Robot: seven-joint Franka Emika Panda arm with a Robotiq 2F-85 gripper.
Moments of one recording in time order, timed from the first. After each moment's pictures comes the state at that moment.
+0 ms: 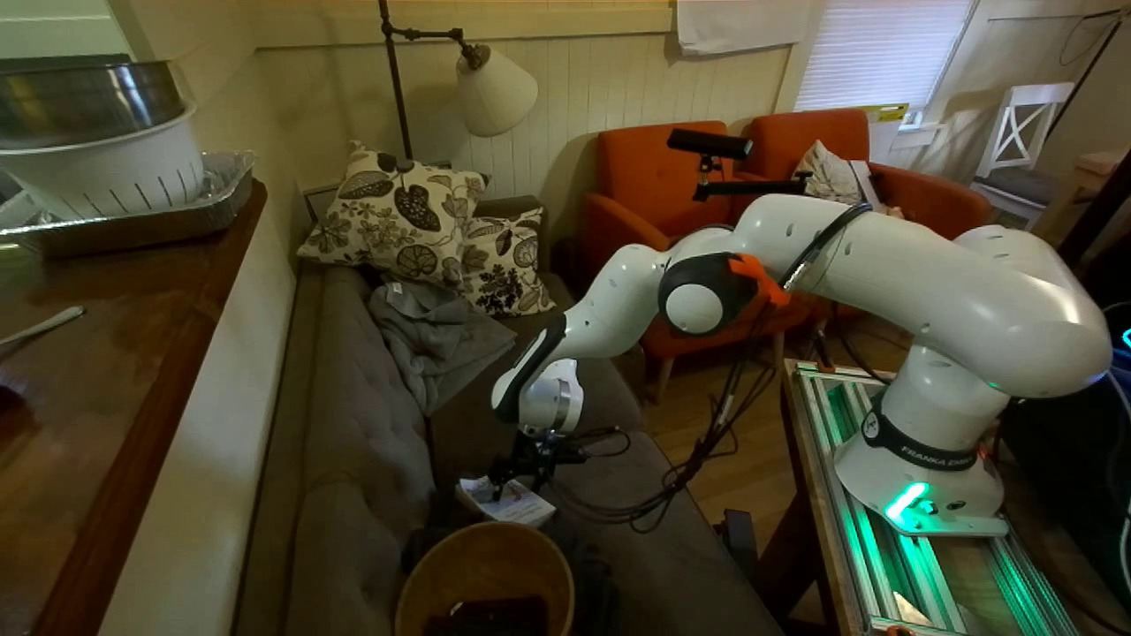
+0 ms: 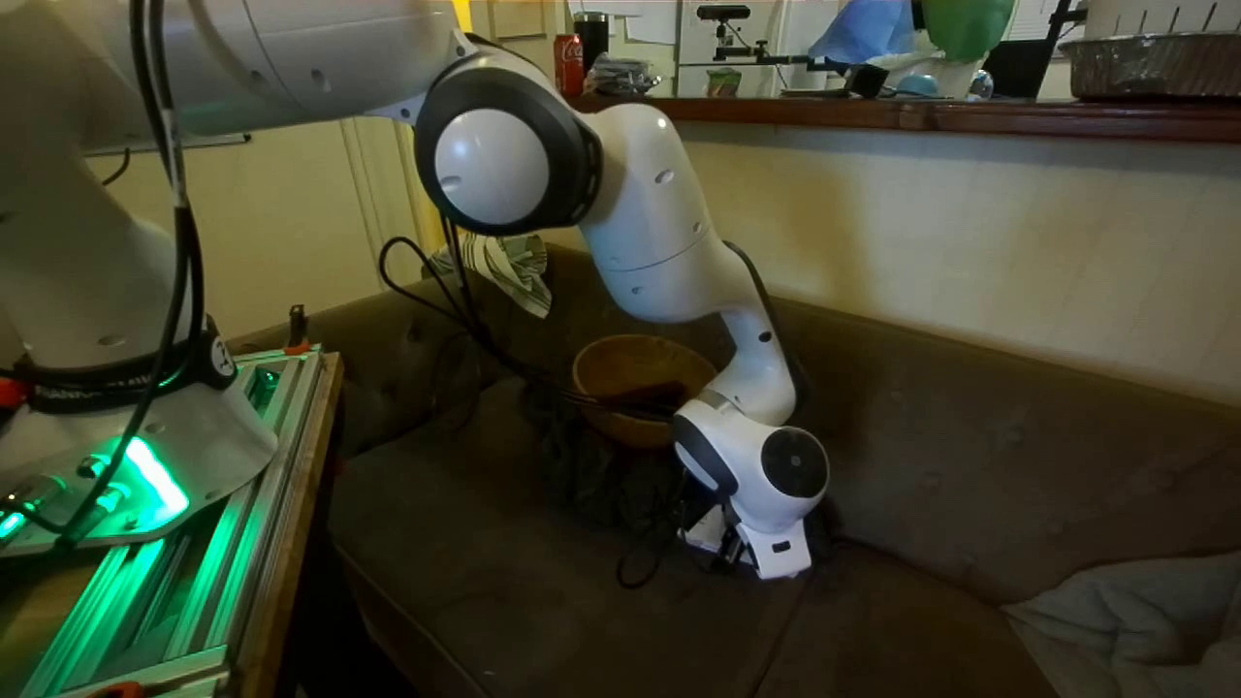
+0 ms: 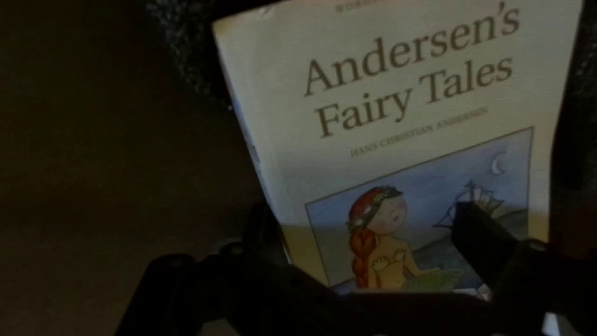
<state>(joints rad) -0.23 1.45 0.10 -1.32 1.04 2.64 -0.28</state>
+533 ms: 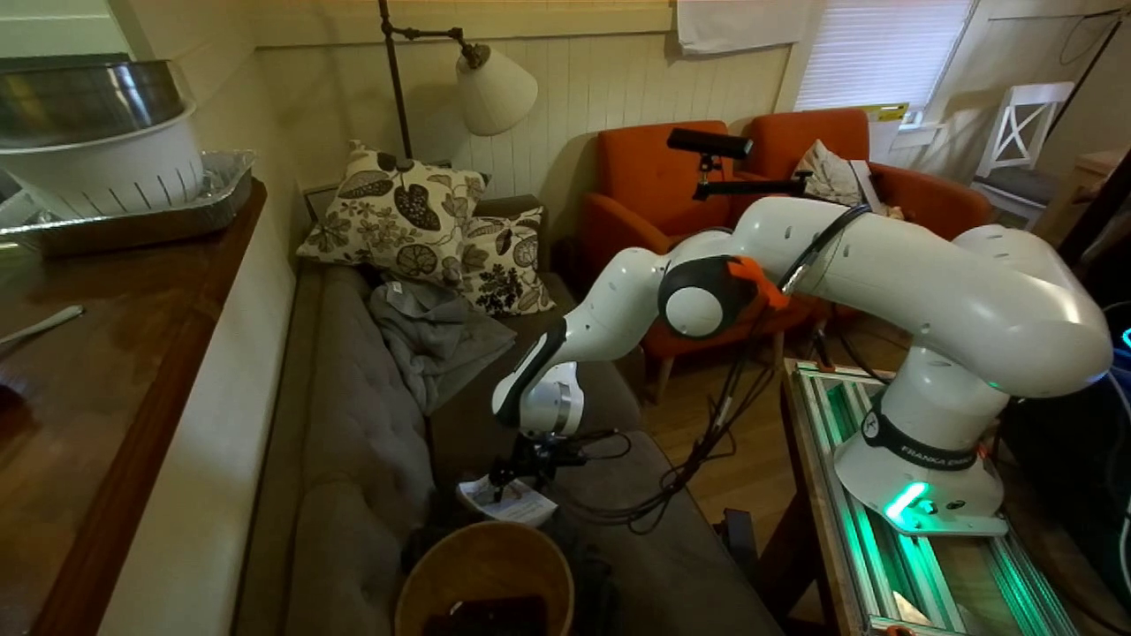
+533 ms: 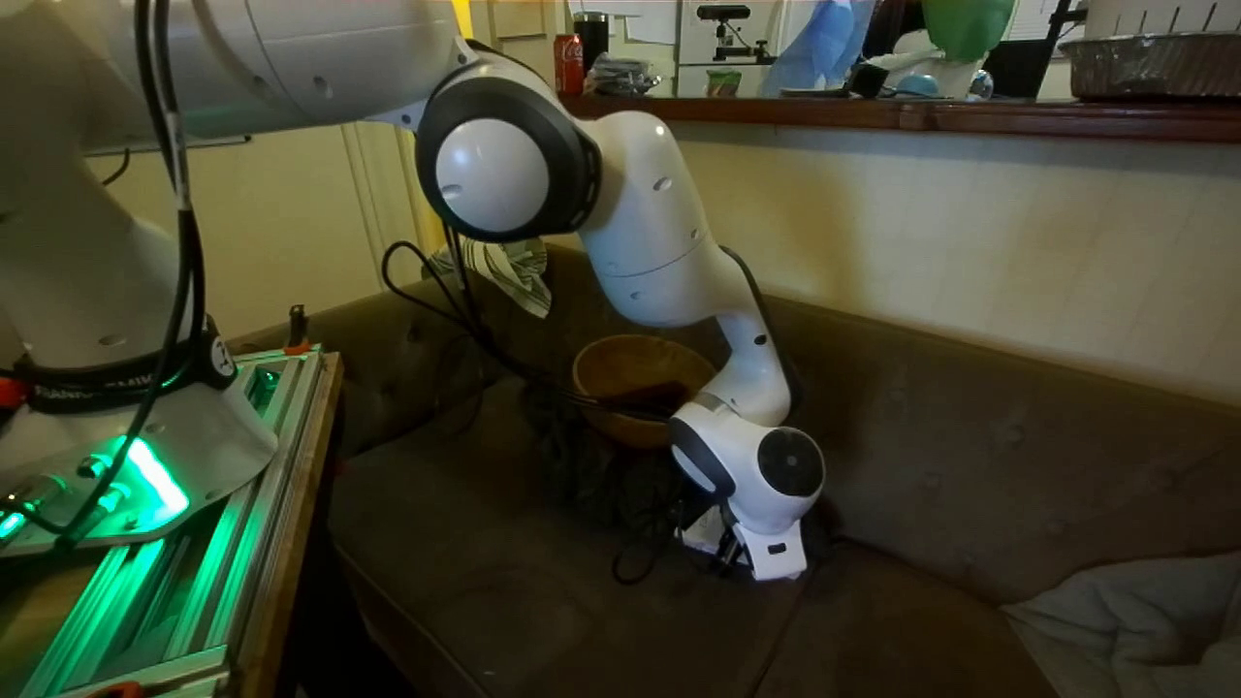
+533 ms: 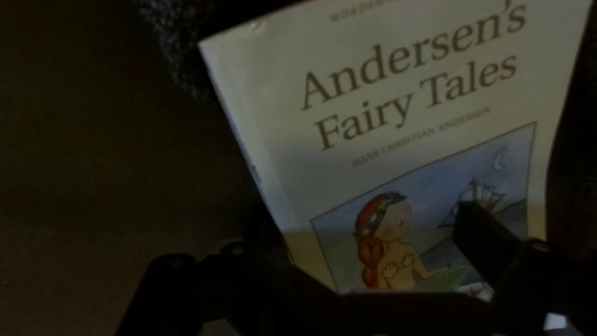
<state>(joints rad) -0.23 1.46 0.10 -1.31 1.01 2.66 -0.22</state>
